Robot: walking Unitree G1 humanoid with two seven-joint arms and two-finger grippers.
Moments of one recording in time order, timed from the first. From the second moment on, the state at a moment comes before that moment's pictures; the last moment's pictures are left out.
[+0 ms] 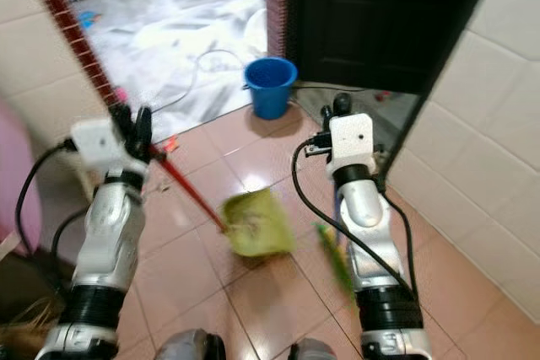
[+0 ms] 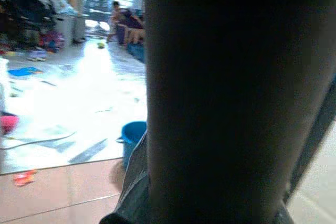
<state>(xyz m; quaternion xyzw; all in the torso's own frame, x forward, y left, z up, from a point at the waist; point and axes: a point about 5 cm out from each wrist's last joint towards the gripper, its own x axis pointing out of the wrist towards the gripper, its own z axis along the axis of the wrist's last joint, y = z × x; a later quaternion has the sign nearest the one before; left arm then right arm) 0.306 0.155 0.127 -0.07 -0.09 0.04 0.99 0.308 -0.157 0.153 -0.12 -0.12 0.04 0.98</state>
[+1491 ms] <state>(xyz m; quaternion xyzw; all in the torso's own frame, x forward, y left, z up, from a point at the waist) 0.345 0.171 0.278 -0.12 -0.27 0.10 0.95 0.312 -0.147 0.133 -0.13 -0.11 0.06 0.98</state>
